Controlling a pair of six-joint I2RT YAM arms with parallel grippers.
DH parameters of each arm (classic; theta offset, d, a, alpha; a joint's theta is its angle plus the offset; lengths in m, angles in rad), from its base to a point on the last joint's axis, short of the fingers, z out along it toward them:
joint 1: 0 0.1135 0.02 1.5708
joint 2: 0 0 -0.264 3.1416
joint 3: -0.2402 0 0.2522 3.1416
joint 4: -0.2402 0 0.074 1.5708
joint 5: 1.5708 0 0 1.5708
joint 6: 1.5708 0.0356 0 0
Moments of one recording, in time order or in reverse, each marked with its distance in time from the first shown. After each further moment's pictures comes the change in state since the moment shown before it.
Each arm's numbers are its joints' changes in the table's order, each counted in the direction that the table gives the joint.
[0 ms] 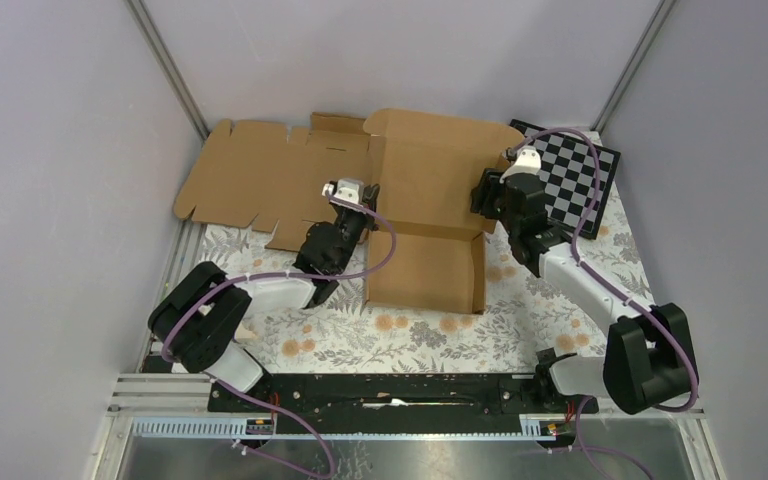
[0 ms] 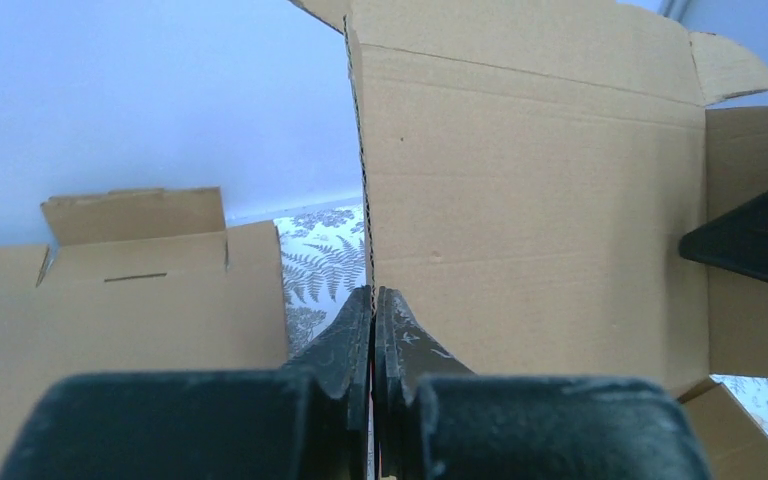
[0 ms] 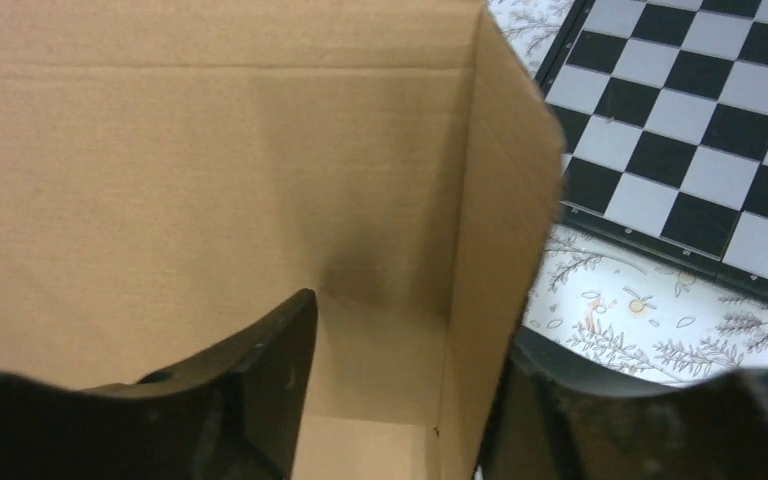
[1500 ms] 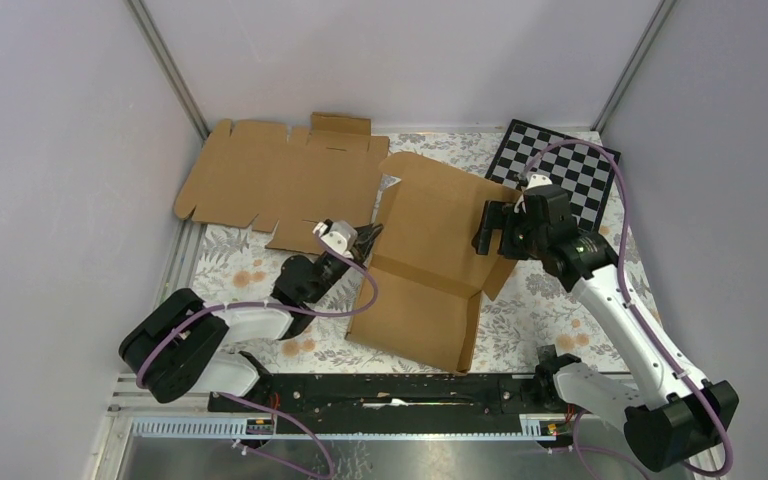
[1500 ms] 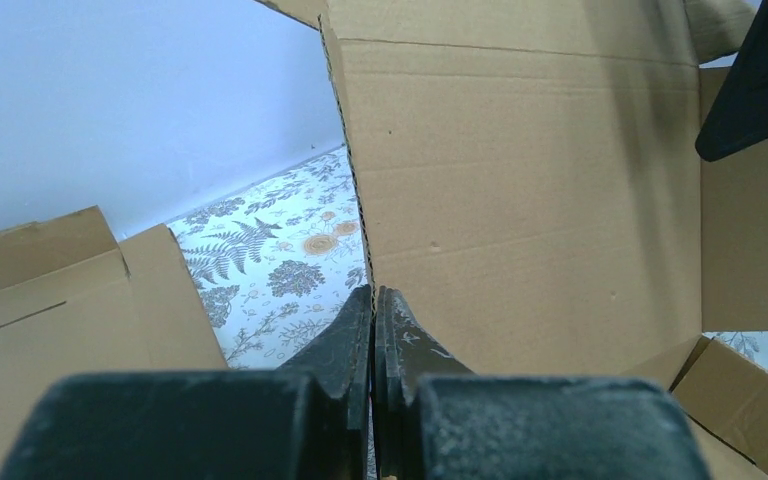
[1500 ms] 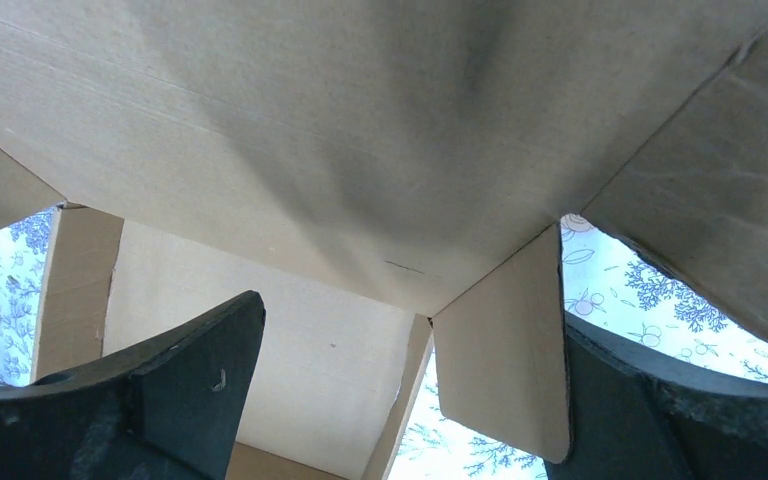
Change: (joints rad) left arm -0.005 0.187 0.294 0.122 0.364 0.077; right arm 0.022 0.277 -0.175 -0.850 -0.191 0.076
